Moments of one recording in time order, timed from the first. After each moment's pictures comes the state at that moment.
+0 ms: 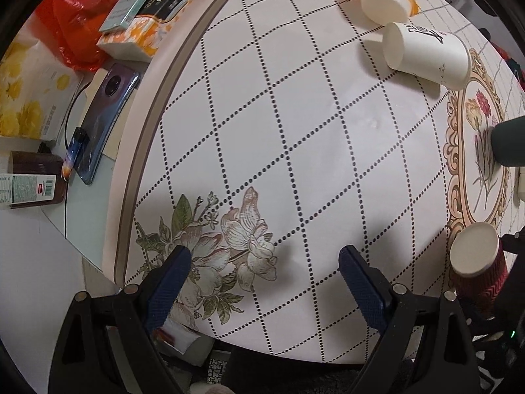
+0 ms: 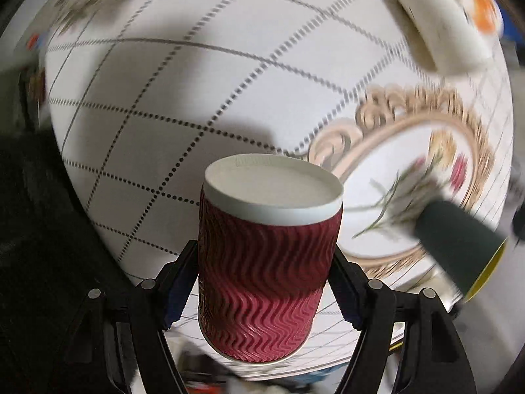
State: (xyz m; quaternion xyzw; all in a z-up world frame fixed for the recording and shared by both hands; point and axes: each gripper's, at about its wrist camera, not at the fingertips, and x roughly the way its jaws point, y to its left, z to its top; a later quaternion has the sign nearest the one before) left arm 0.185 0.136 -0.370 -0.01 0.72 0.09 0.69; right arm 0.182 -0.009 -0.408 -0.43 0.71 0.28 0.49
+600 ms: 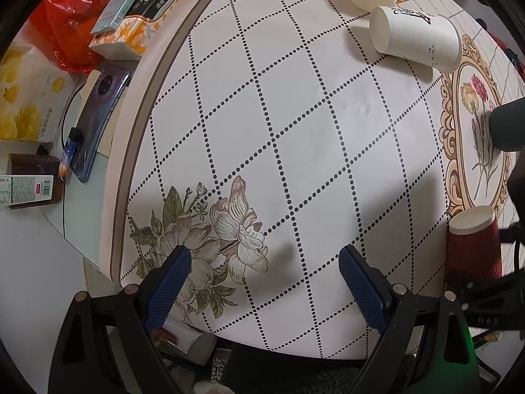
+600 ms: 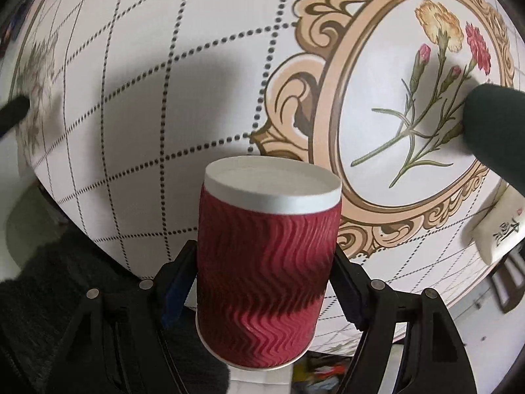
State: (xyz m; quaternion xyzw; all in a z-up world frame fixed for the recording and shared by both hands) left arm 0.166 0.122 -0.376 0.00 0.72 0.08 0.69; right arm 0.231 -0.052 -0.434 -0.21 0.82 0.17 0.49
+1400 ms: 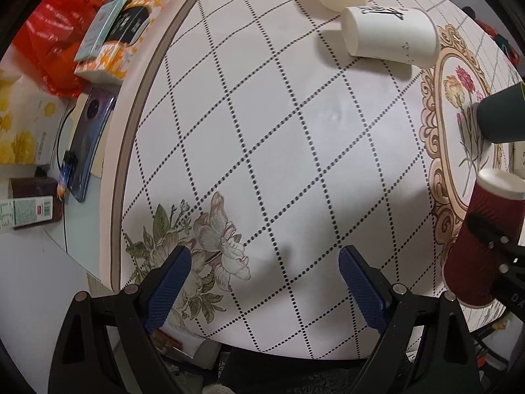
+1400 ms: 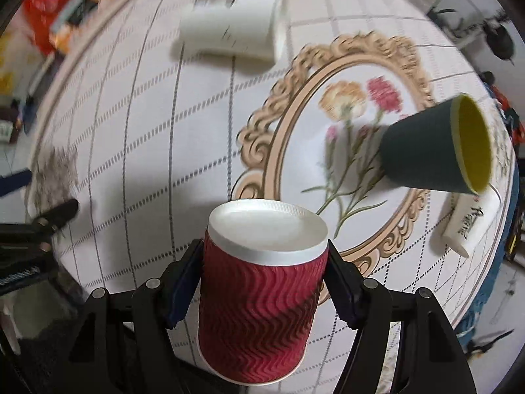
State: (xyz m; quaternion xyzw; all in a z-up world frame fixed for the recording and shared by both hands) left arm 0.180 0.093 -0.369 0.02 0.72 0.05 0.69; right arm 0.277 -0.099 -0.353 -0.12 0.70 0.13 0.69
